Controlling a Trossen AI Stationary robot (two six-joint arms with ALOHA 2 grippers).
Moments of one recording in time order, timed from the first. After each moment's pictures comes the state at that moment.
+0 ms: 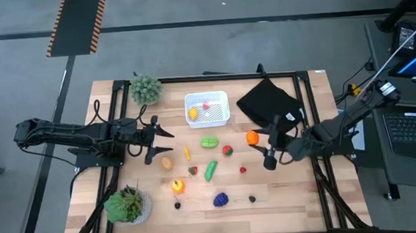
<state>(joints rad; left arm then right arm) 0.02 0.67 0.30 0.03 0.06 0.04 0.50 1.02 0.63 -0.11 0.79 0.26</state>
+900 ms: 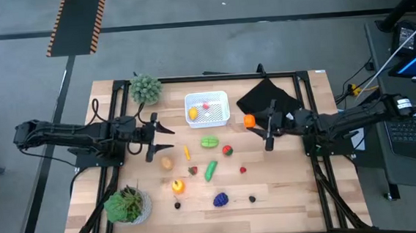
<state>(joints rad) 0.06 0.67 0.30 0.07 0.06 0.09 0.04 0.87 0.26 0.56 0.27 -0.07</state>
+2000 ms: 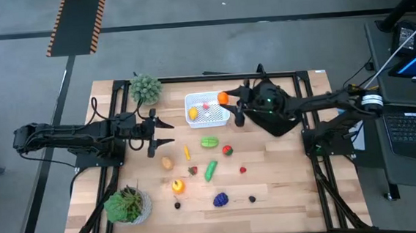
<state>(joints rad) 0.13 0.67 0.30 0.07 0.06 0.08 -0.33 1.43 0.63 0.69 -0.05 -0.11</state>
